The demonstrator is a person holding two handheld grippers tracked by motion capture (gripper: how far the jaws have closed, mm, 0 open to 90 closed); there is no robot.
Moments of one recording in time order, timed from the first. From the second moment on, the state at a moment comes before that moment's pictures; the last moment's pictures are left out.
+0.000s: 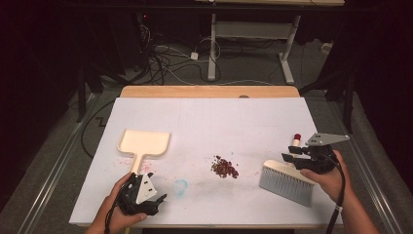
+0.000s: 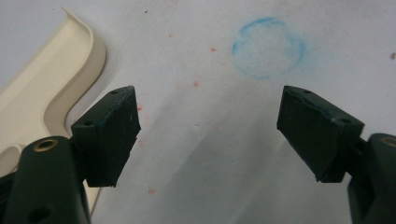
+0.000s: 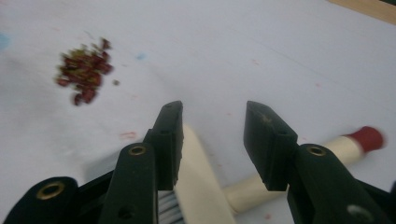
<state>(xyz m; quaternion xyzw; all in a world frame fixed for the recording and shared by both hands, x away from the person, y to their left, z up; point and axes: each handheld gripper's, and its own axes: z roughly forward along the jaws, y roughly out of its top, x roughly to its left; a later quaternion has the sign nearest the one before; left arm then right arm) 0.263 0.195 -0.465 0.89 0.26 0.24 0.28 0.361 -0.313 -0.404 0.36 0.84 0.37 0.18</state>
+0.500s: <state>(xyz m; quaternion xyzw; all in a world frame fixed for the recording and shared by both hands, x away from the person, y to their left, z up) 0.263 0.196 -0.464 0.89 0.26 0.24 0.27 0.386 -0.335 -0.448 0.45 0.82 0.24 0.24</state>
